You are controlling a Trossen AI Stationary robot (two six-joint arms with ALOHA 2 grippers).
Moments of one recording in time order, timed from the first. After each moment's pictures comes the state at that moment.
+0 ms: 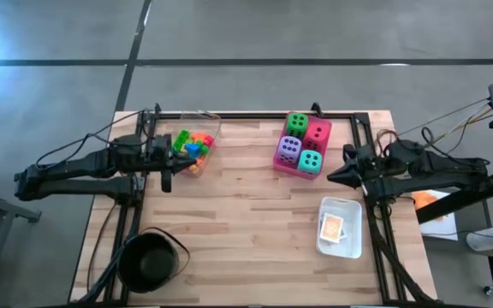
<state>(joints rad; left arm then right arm) 0.19 0.58 0.56 -0.20 0.08 -0.26 0.02 0.43 0.60 -0.28 -0.16 0.42</state>
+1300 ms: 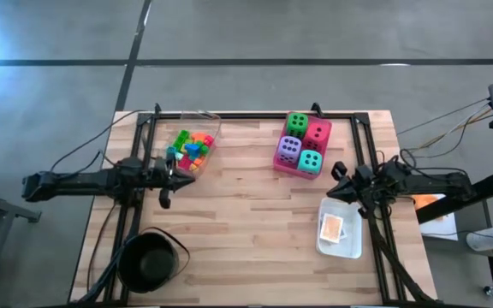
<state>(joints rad) 0.10 0.31 0.08 0.14 0.09 -0.26 0.02 0.05 0.01 0.25 -0.28 0.40</state>
